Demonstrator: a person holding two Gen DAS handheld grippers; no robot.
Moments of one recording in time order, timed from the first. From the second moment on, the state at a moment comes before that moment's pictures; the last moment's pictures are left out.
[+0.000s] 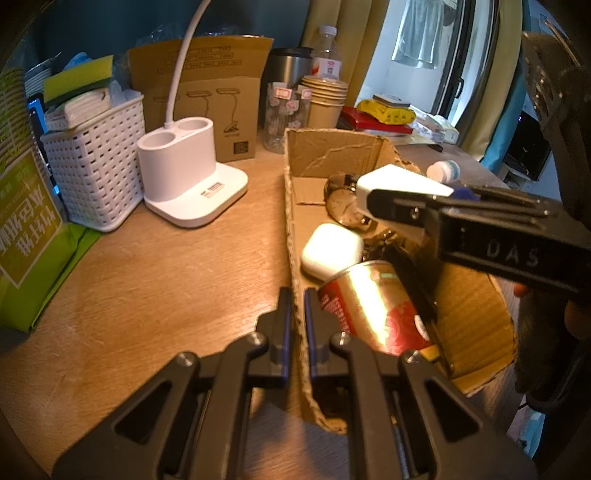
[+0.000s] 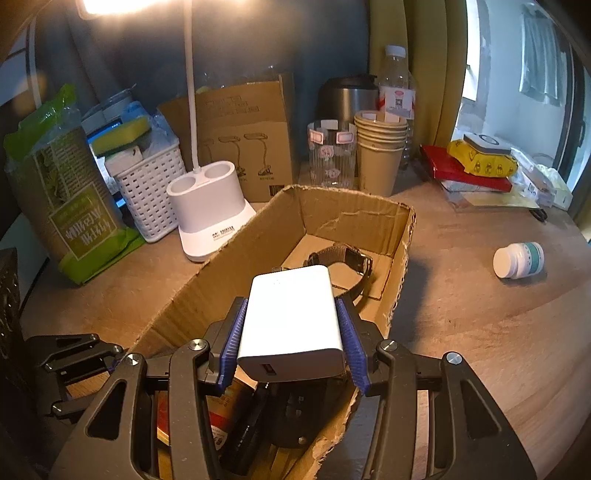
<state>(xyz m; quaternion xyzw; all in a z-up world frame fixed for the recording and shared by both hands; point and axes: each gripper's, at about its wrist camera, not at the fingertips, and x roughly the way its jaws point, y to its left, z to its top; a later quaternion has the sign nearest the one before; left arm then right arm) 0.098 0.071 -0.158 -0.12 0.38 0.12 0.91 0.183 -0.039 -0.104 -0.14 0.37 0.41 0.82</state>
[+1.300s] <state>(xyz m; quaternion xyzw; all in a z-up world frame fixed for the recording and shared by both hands) 0.098 0.070 -0.157 -0.12 0.38 0.12 0.91 0.178 -0.034 -0.096 -0.16 0.37 0.40 0.83</state>
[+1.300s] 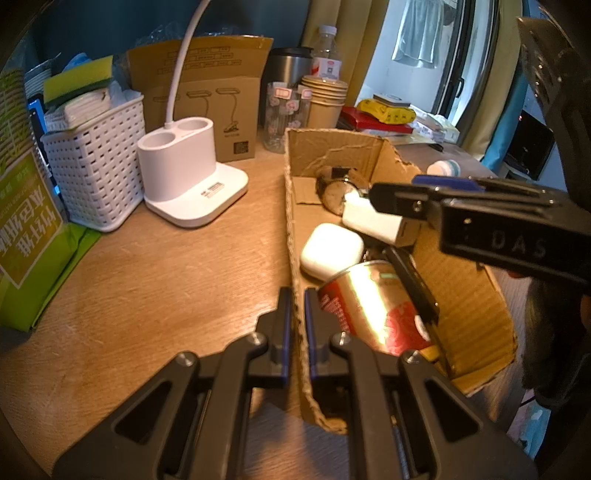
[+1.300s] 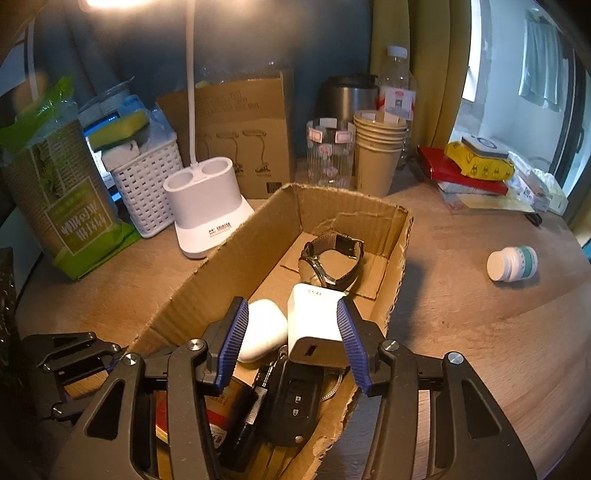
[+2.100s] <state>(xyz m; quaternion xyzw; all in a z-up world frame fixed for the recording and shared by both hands) 0.098 0.070 -0.157 -0.12 0.38 0.12 0.91 0.184 -0.054 -0.082 -0.14 0.35 0.38 0.84</state>
